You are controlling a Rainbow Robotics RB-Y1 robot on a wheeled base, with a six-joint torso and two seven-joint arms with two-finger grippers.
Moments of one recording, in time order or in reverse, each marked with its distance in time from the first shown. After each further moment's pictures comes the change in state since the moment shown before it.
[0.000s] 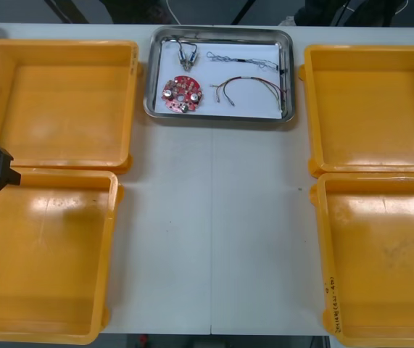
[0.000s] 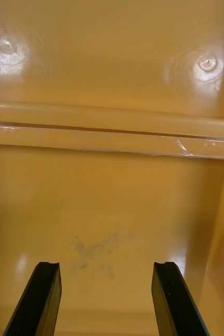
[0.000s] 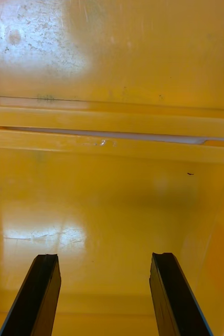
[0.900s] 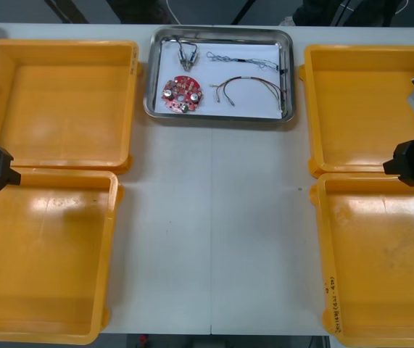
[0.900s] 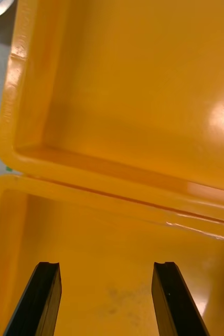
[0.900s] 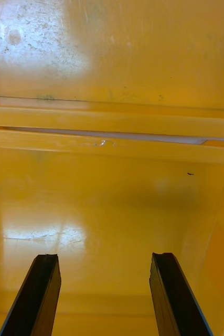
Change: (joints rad) right arm -0.173 0.009 0.168 0.022 0.024 0.000 0.000; left arm 0.000 0.000 0.000 0.000 0.000 0.000 0.000
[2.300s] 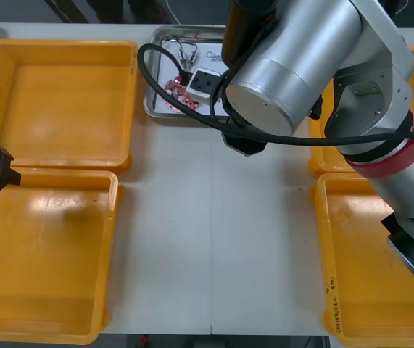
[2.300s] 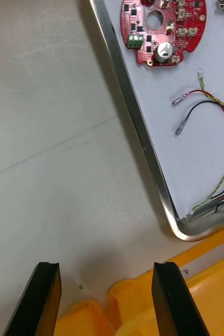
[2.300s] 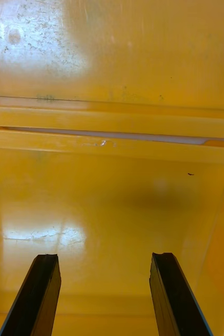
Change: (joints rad) right arm -0.646 0.201 0.820 0.282 0.227 -0.001 0.178; left arm 0.000 -0.001 0.000 0.001 0.000 0.000 0.000
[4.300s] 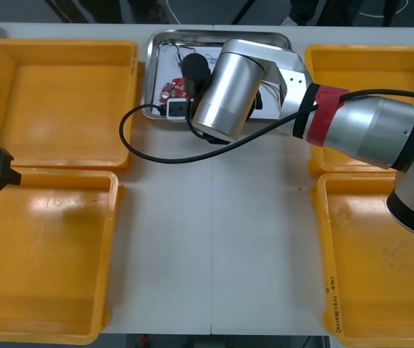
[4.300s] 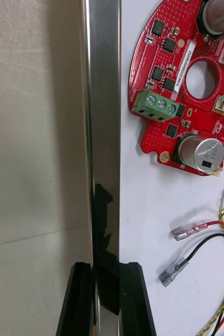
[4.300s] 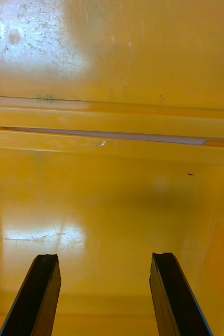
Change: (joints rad) right arm -0.341 -0.005 0.590 0.747 -0.181 -0.768 0.176; left arm 0.000 0.000 0.000 0.000 0.000 0.000 0.000
